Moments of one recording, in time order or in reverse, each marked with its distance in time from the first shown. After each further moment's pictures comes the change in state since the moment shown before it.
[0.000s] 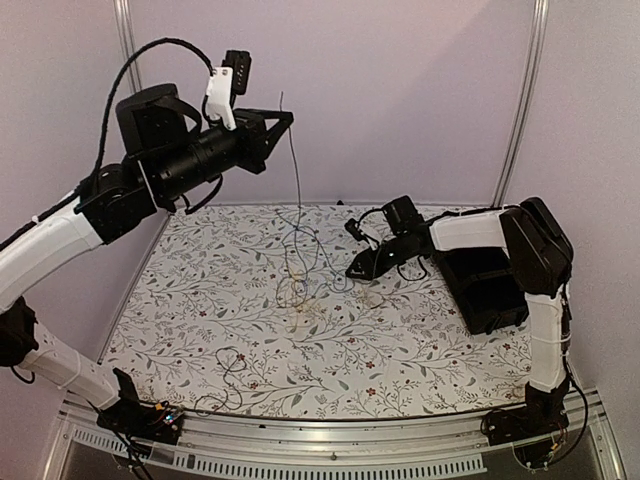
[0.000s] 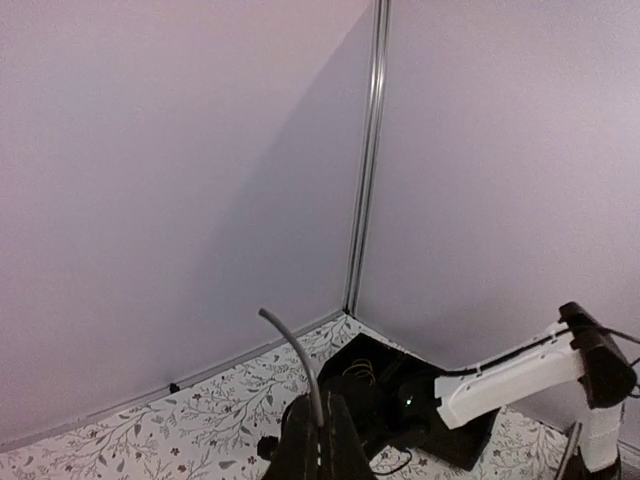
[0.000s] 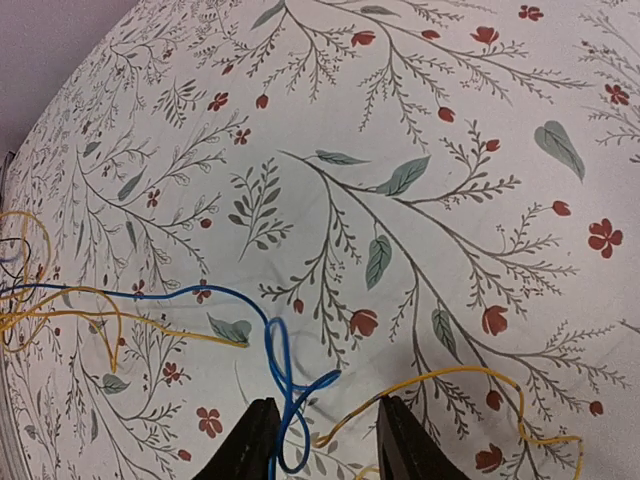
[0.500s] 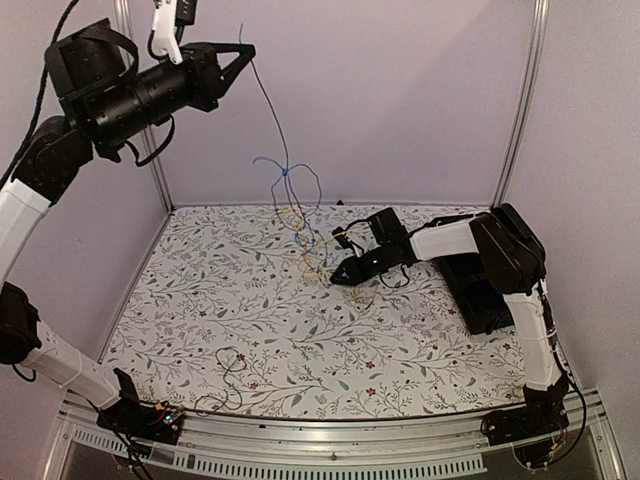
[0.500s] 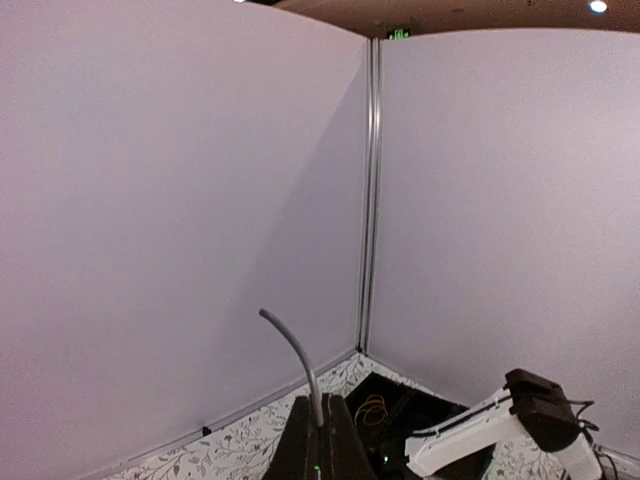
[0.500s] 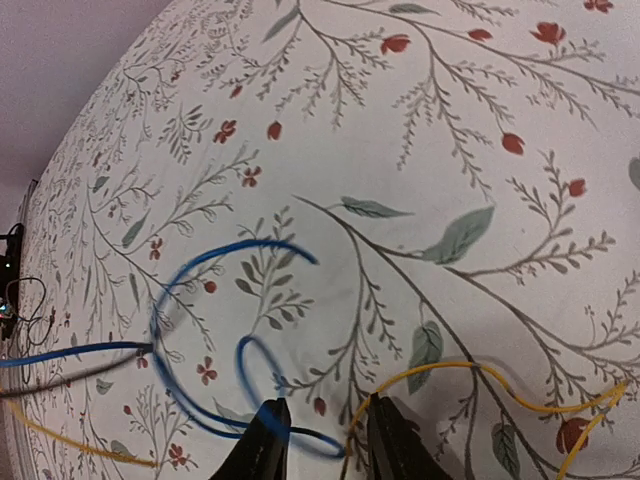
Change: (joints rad) left arm 0.004 0.061 0.329 -0.331 -0.001 0.070; right arm 0.039 0.138 0.101 0.134 -0.081 0.124
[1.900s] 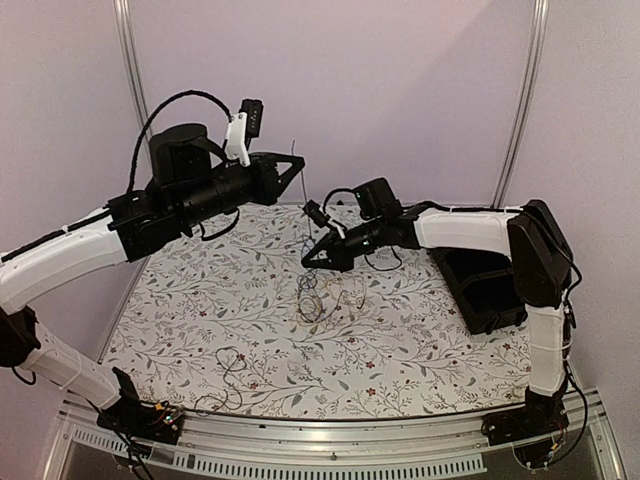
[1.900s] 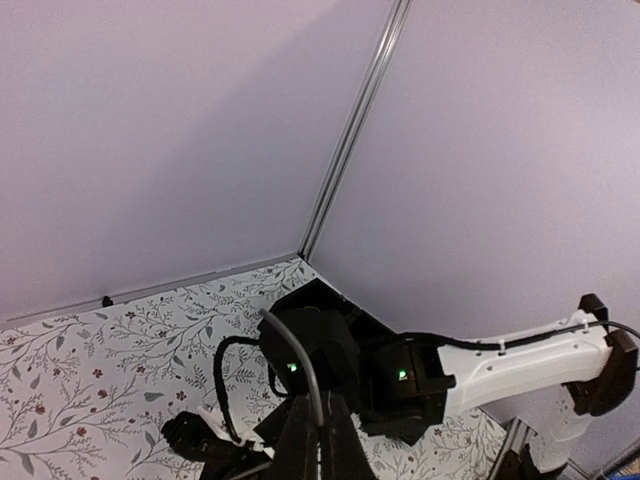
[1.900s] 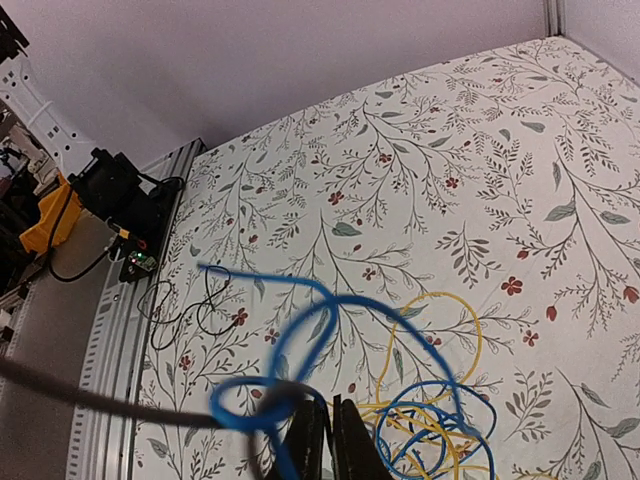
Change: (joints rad) left arm 0.064 -0.038 -0.596 0.439 0.132 -0.352; right arm 0.119 -0.237 0.000 -0.072 -0.212 -0.187
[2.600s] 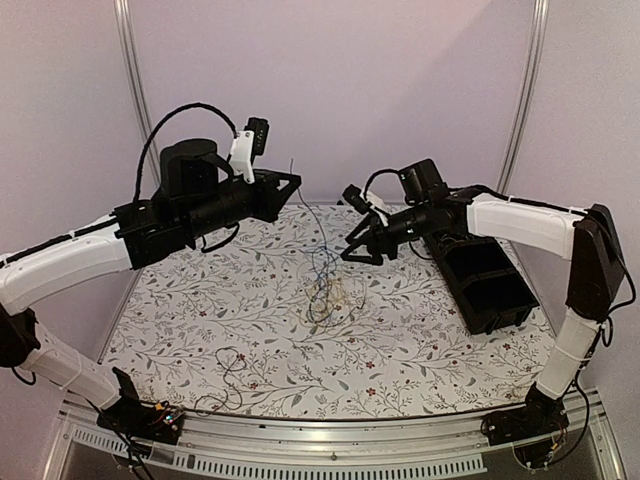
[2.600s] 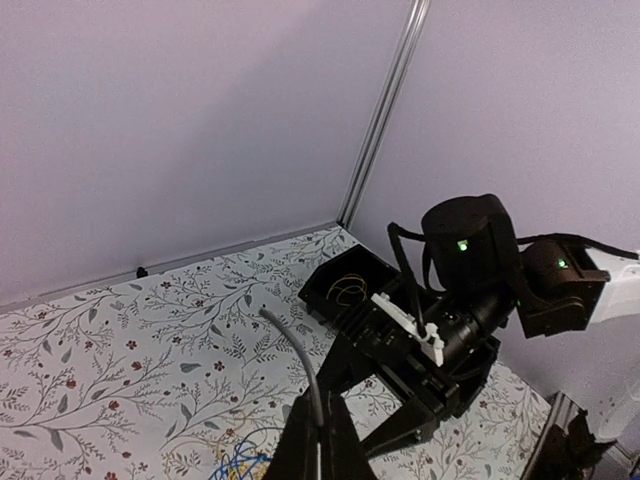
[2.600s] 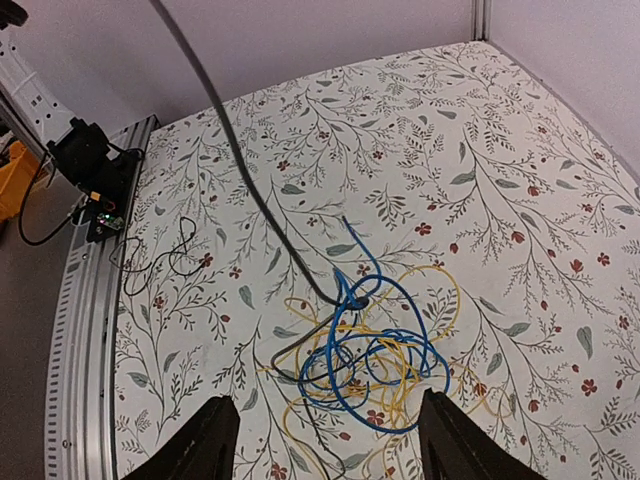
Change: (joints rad) left arm 0.000 -0.001 -0.054 -0.029 -0.057 0.060; right arm -0.092 -0.300 -0.183 -0.189 0.141 -0.180
